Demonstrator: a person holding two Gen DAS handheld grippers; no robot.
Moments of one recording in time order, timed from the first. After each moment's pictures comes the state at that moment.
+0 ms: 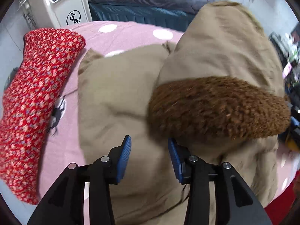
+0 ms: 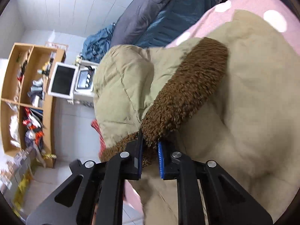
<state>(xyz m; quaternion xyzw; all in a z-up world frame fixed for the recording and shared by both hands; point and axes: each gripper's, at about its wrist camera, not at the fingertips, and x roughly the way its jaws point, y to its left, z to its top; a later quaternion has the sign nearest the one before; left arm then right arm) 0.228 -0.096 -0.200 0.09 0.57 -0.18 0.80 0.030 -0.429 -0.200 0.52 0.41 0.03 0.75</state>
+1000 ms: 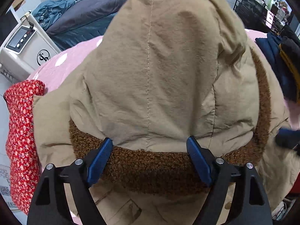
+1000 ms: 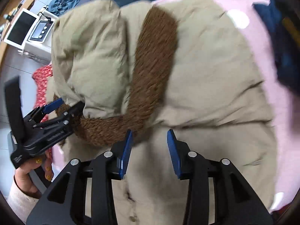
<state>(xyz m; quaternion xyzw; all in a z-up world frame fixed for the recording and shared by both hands) 0.192 -0.225 -0.226 0.24 0.53 -0.24 0.78 -0.009 -0.392 -0.205 0.30 0.56 -0.08 0.77</state>
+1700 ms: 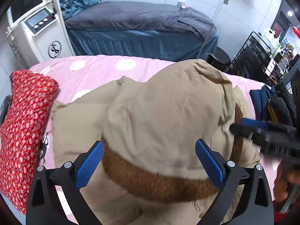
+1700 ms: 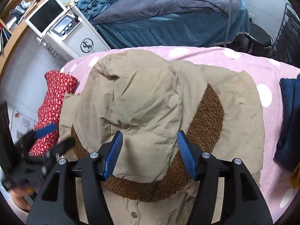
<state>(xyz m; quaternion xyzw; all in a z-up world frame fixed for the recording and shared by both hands) 0.236 -0.189 -0.155 0.10 0.51 -0.24 0.82 0.090 -0.388 -0.161 0.21 0.52 0.00 0.83</state>
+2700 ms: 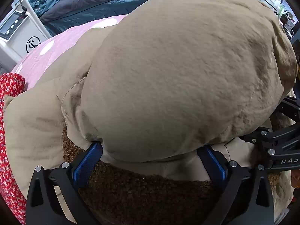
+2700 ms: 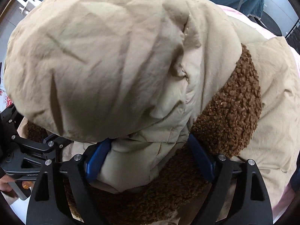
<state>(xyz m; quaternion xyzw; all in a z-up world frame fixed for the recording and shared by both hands) 0.243 -0.226 -0.280 0.20 0.56 -0.25 0.77 0.125 -0.396 -0.300 0.17 0.61 0.00 0.78</state>
